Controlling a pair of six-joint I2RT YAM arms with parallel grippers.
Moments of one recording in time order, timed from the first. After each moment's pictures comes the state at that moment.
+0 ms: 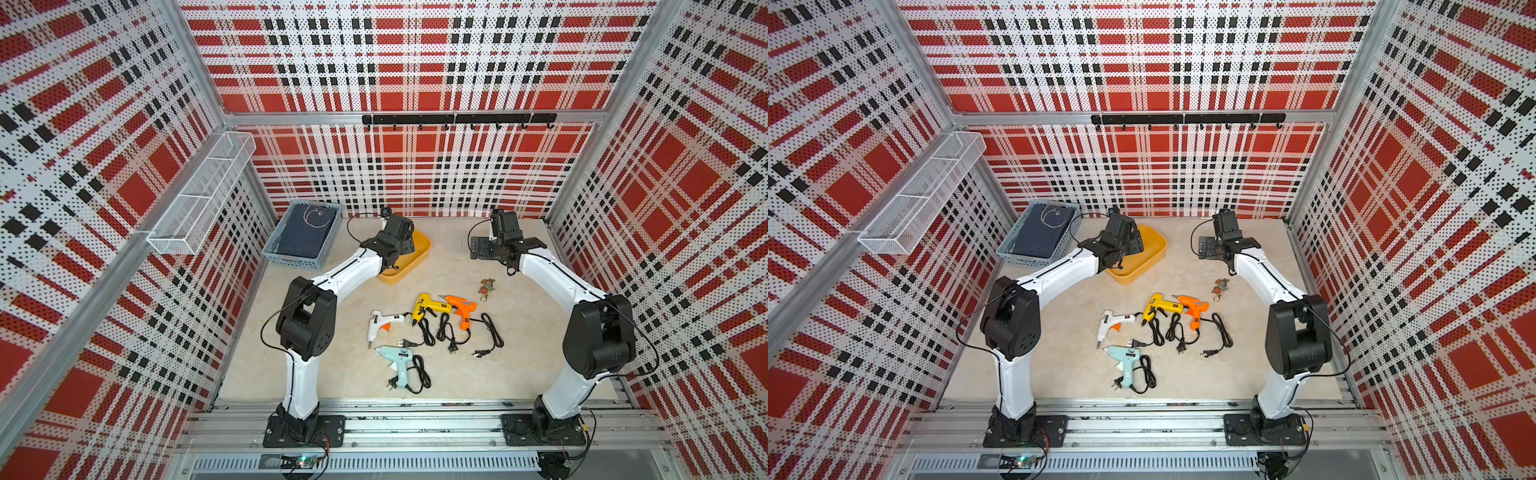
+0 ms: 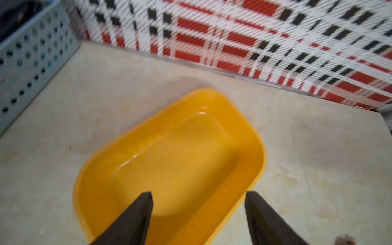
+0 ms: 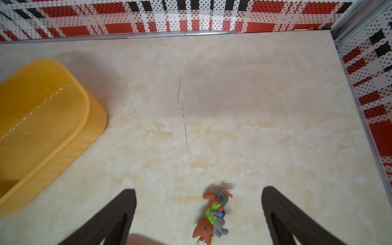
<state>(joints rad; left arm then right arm) -0.50 2.00 1.64 -0.37 -0.31 -0.63 0.23 1.74 1.43 -0.50 0.17 0.22</state>
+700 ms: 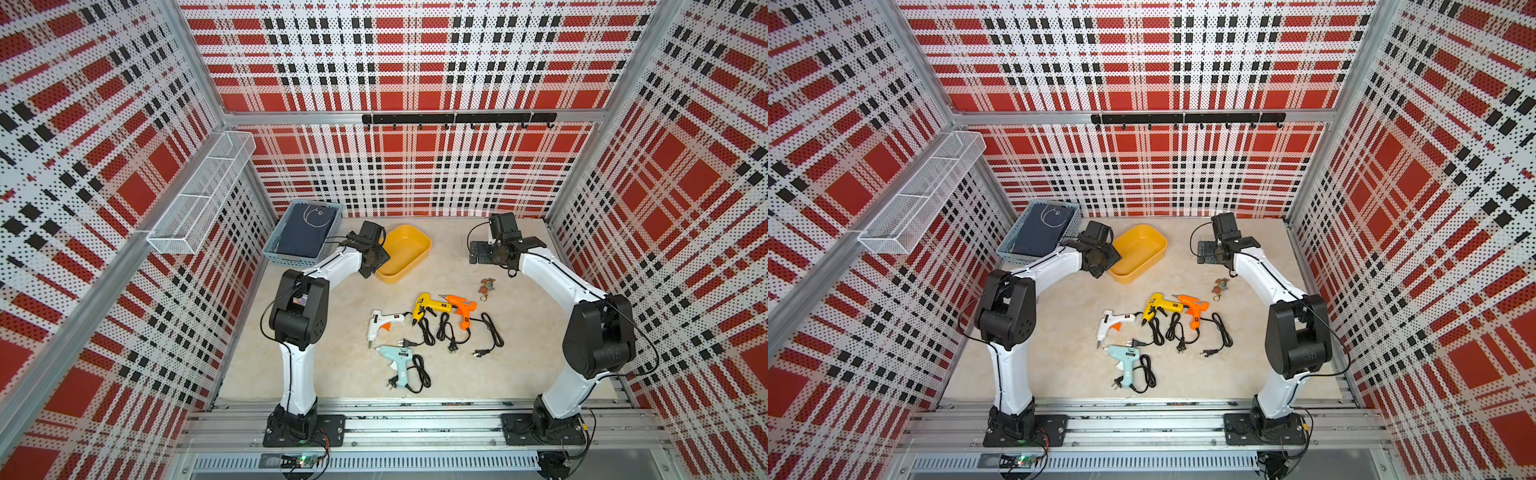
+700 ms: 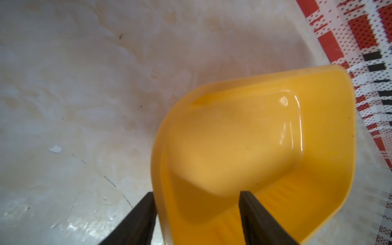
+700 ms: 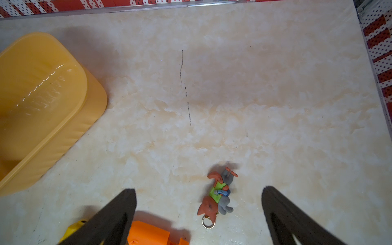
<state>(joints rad) -0.34 2.06 1.55 -0.49 -0.07 -0.98 0.24 1.74 1.43 -0.58 0.15 0.25</state>
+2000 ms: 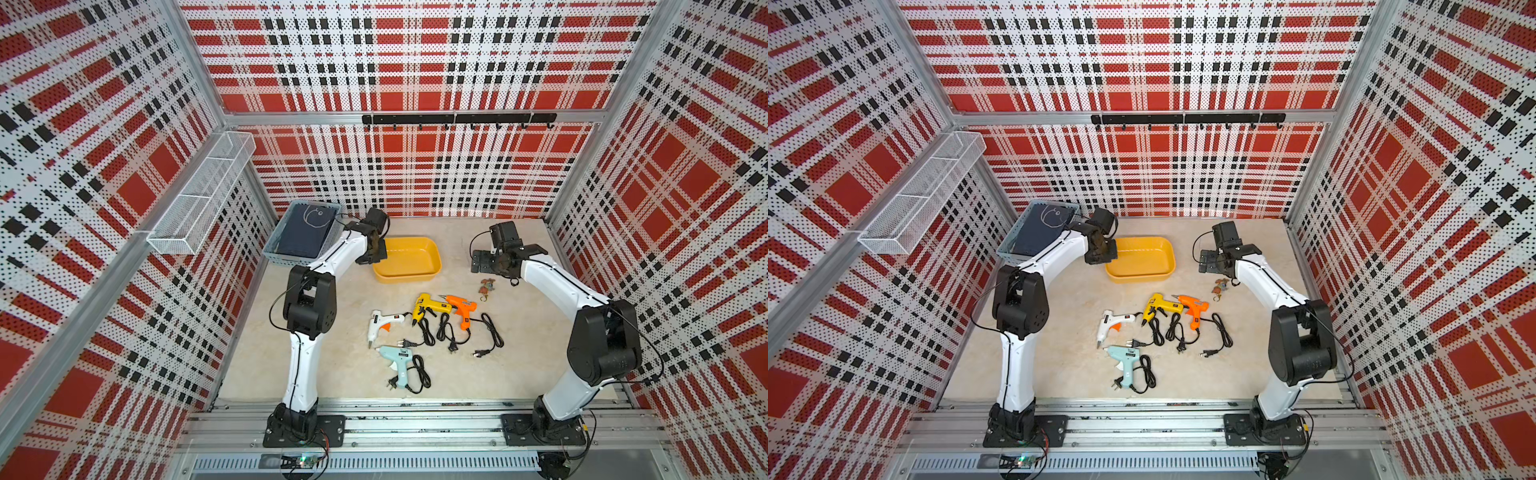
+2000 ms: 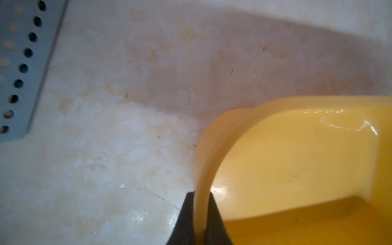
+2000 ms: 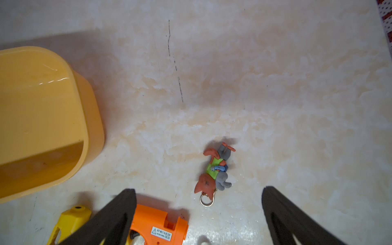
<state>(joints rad) -0.36 2.21 1.91 -0.87 -0.16 -0.48 0.24 1.69 1.32 -0.61 0.13 0.35</state>
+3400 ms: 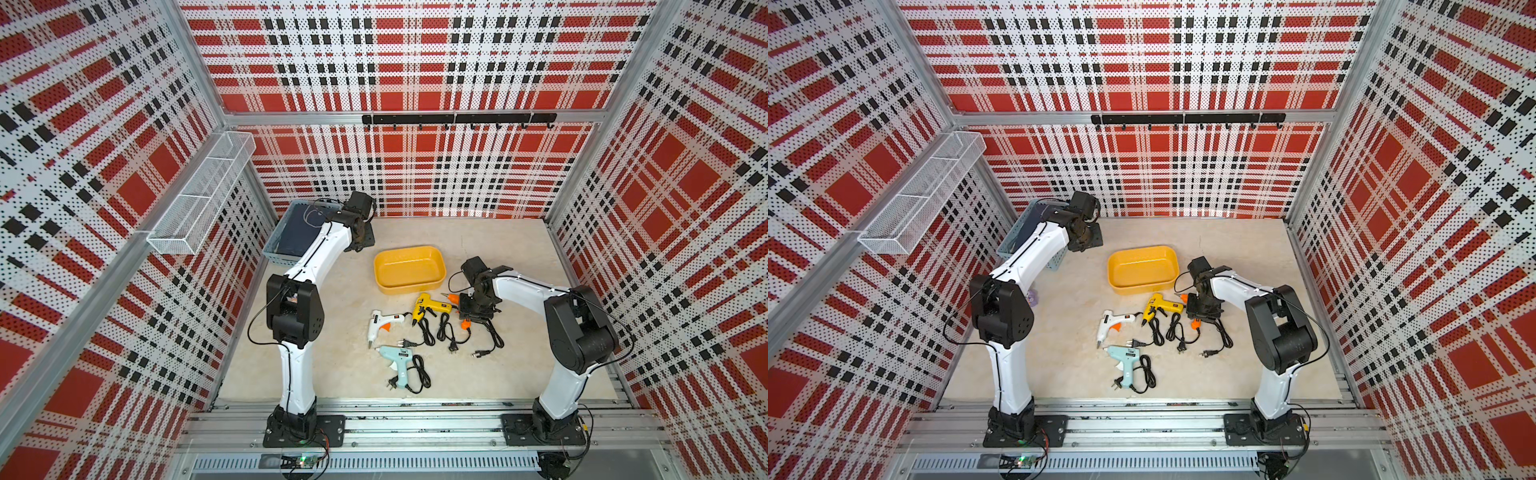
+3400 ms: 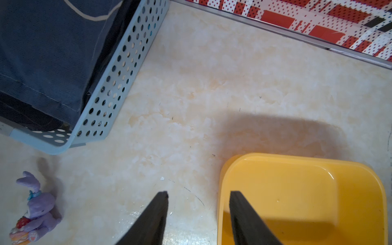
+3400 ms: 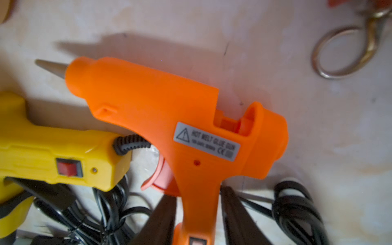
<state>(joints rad) -0.29 2.06 1.97 -0.94 -0.22 -0.49 0.40 1.81 1.15 -0.75 -0.11 0.54</state>
